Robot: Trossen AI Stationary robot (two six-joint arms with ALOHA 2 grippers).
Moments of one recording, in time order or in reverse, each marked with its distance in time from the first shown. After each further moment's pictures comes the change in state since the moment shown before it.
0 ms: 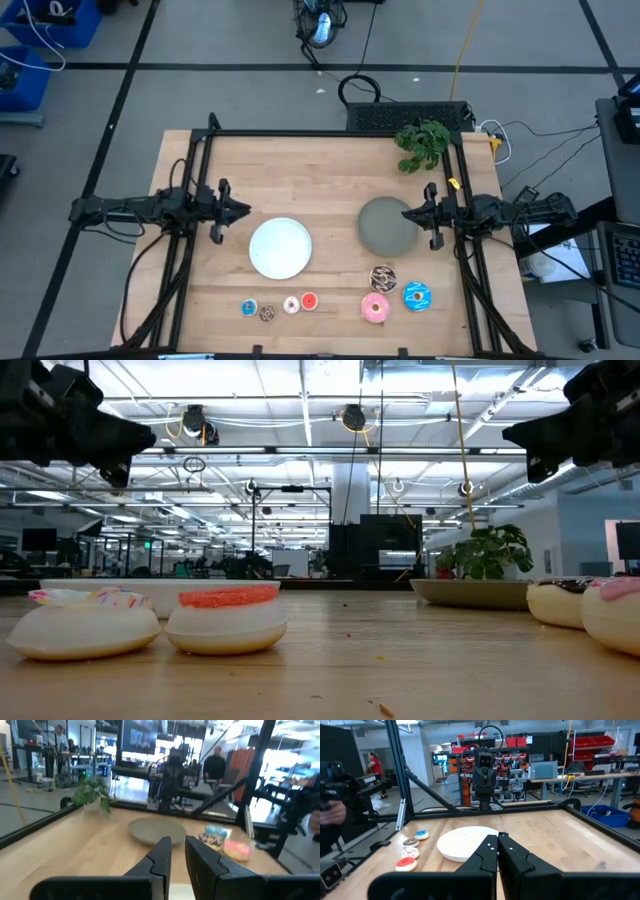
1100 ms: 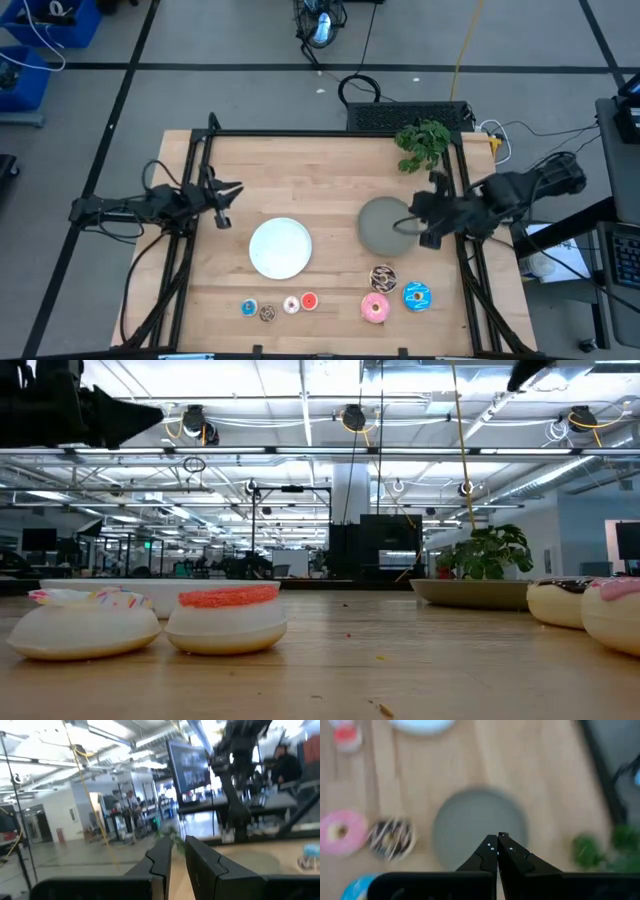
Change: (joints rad) left arm 0.000 0.000 0.000 0.210 -0.282 0.463; right arm 0.254 1.102 1.276 -1.407 0.266 0.402
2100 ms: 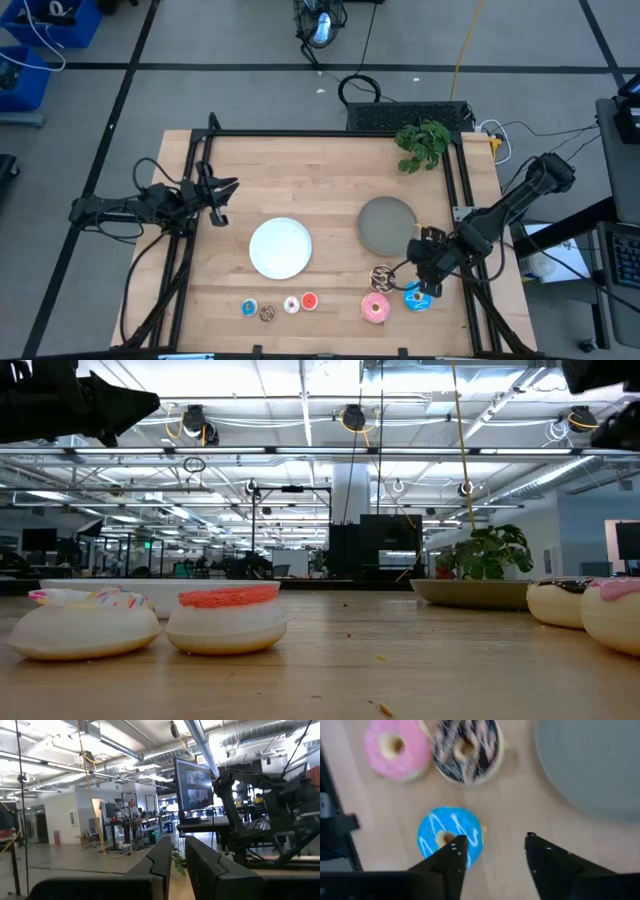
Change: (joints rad) left arm 0.000 0.000 0.000 0.120 -0.006 -0.088; right arm 0.259 0.055 -0.430 0.344 -0.371 0.450
